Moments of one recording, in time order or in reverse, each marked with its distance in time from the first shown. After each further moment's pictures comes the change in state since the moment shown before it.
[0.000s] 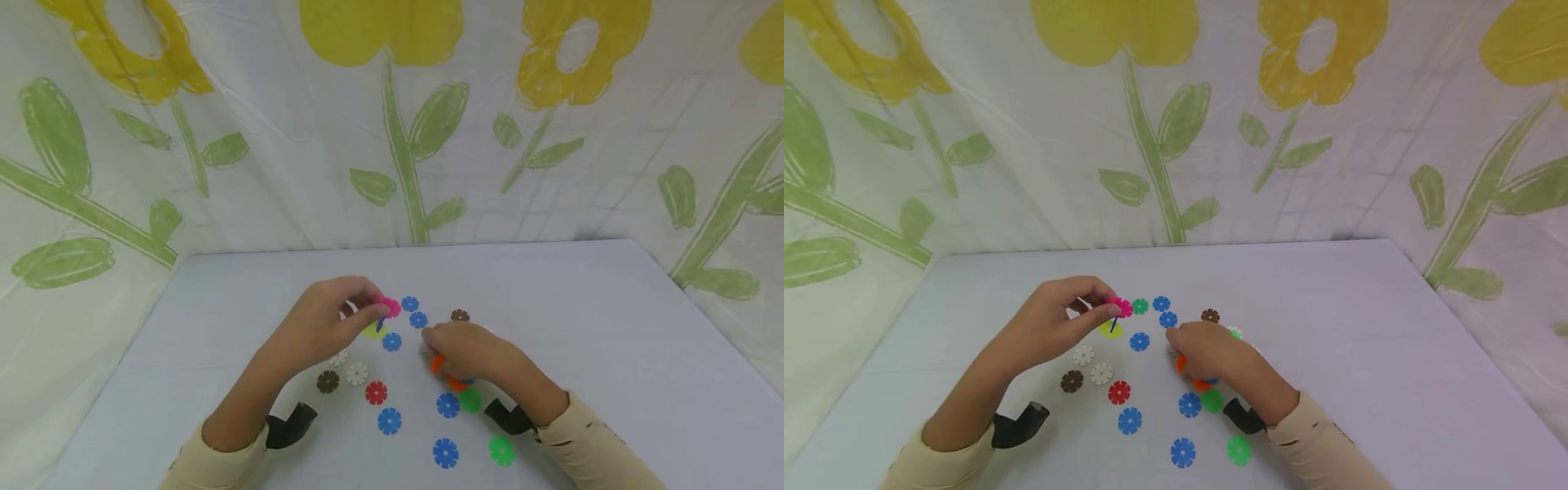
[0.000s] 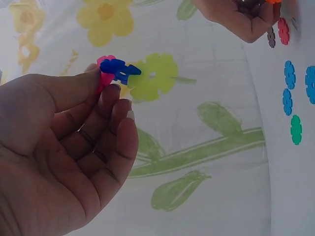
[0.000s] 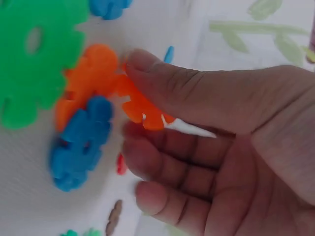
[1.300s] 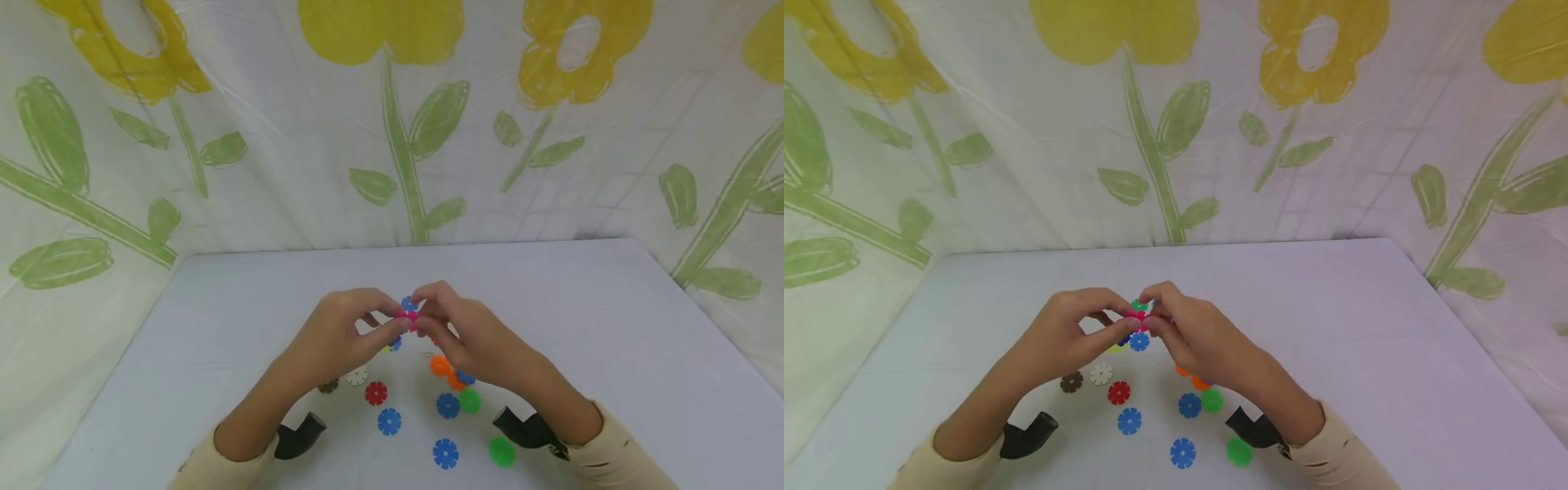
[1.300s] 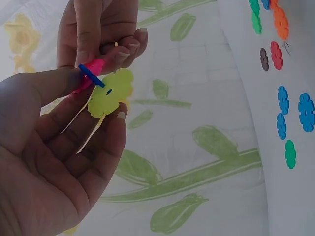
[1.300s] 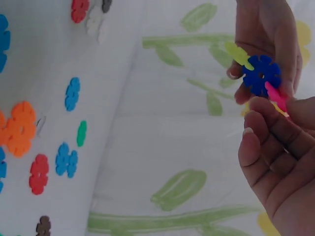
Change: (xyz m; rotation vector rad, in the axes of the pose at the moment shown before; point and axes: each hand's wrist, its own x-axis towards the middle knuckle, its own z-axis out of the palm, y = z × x) left_hand 0.000 0.015 0.016 -0.004 0.045 0.131; right_hand -0.034 -0.019 -0.035 0.375 0.605 -0.563
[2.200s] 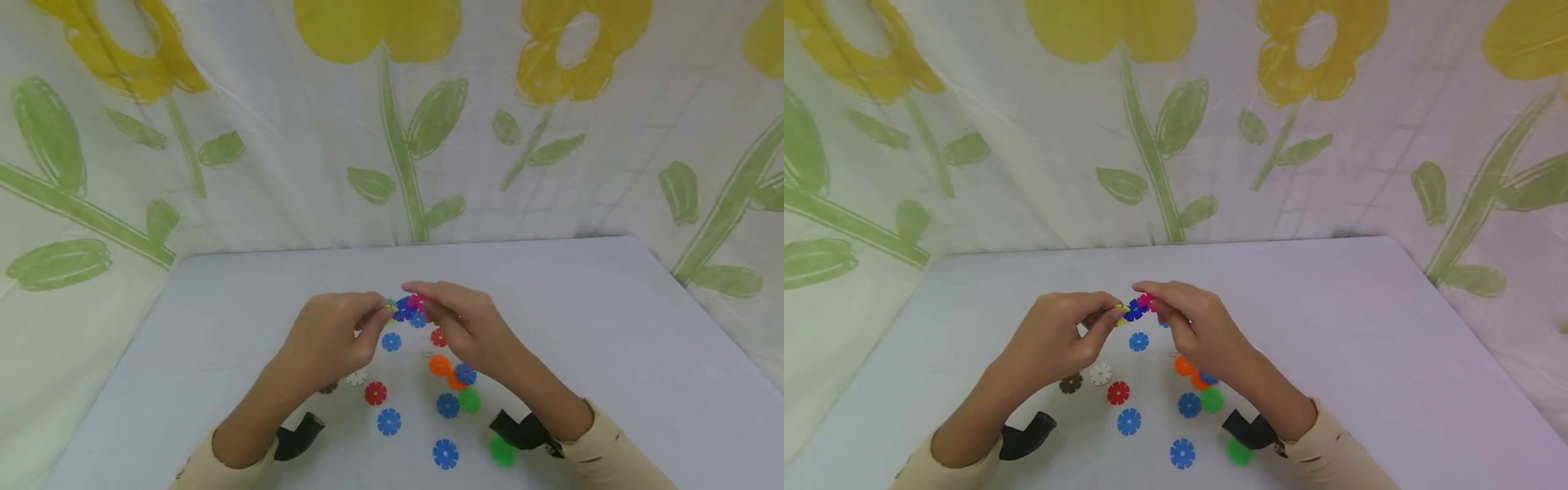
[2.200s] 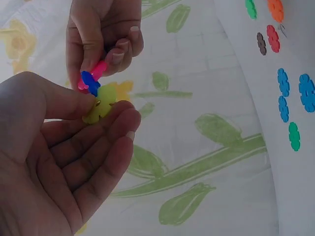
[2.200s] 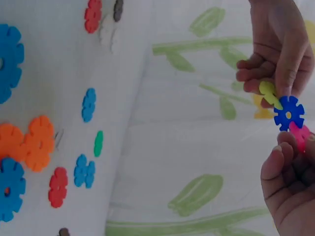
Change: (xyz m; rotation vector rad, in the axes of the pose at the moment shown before) left_hand -0.004 0.003 0.001 0.305 0.094 0.011; right_hand 0.003 0.009 0.007 0.032 0.217 -0.019
